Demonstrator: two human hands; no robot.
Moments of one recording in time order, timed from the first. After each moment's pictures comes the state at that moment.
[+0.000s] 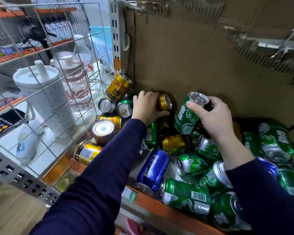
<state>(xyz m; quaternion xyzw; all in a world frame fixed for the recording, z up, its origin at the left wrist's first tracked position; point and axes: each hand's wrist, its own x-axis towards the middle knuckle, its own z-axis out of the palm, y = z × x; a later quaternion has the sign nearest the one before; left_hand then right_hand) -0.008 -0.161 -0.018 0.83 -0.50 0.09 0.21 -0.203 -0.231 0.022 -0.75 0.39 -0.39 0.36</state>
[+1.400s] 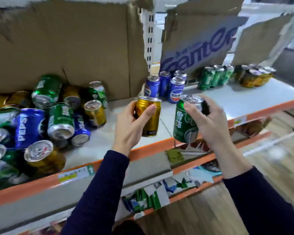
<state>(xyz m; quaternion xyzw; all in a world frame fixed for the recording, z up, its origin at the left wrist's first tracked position) -0.595 -0.172 -0.019 0.49 -0.57 -0.35 0.55 -0.800 -0.157 0.012 -0.61 0.51 -0.55 0.26</state>
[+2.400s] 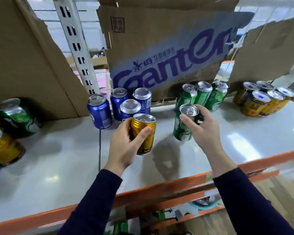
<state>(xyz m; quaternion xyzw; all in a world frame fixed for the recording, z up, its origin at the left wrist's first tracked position) -0.791 -0.348 -0.073 0.57 -0.55 -0.30 0.52 -1.015 -0.412 -0.059 -0.61 0.56 -0.50 0.26</state>
